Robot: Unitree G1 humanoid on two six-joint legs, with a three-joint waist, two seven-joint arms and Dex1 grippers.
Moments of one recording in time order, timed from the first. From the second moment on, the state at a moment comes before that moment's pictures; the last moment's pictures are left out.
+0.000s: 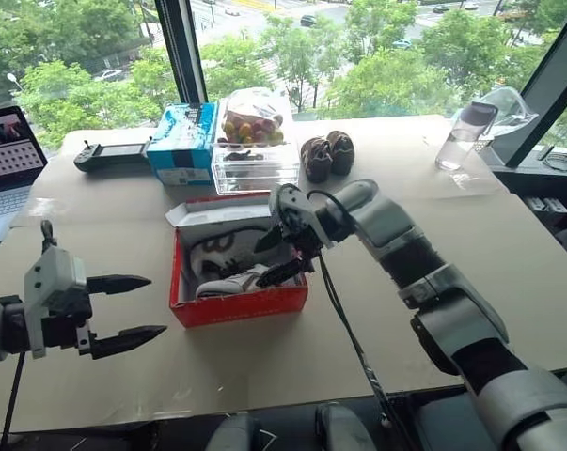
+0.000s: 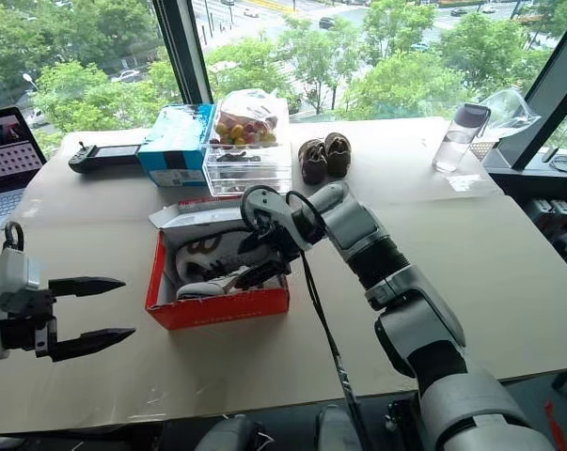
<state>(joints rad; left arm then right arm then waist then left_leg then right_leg) 0.21 1.01 0.64 -0.46 -0.67 0.59 -1.21 -1.21 -0.29 0.46 0.61 0.11 0.53 1.40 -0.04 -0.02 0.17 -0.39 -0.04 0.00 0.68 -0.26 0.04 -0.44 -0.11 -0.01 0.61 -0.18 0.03</state>
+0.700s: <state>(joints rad) 0.21 0.97 0.66 -0.50 -0.70 0.59 -1.14 -1.42 -0.17 0.69 1.02 0.01 0.55 1.56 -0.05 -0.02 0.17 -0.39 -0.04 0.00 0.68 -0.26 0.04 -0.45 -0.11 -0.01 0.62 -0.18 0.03</state>
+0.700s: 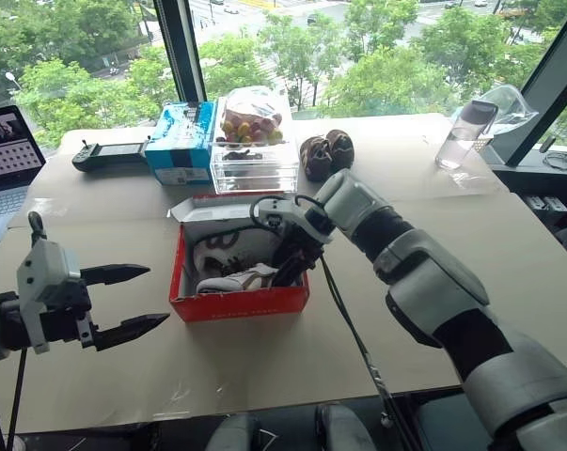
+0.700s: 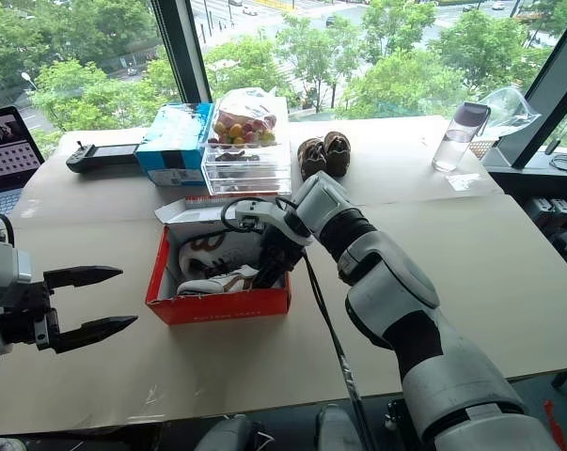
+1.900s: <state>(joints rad) 0.13 0.96 0.55 -0.46 -0.67 0.54 -1.11 -1.67 -0.31 0.28 1.14 0.24 0.77 1.54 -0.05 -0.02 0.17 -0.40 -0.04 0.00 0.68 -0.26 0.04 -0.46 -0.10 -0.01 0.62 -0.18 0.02</state>
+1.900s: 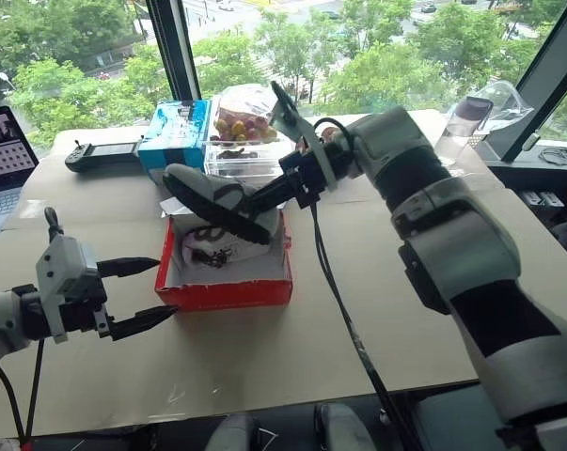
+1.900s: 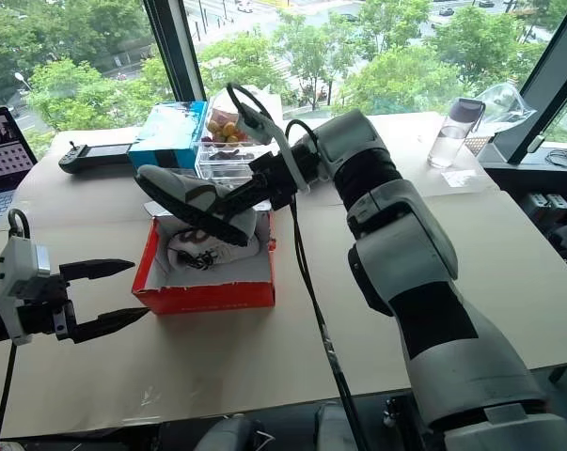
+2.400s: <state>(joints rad) 0.14 0.96 0.52 -0.42 -0.63 0.52 -1.13 -1.27 -0.71 0.32 0.99 -0.14 0.48 1.09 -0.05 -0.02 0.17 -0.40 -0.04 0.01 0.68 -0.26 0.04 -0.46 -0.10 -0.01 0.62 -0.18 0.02</state>
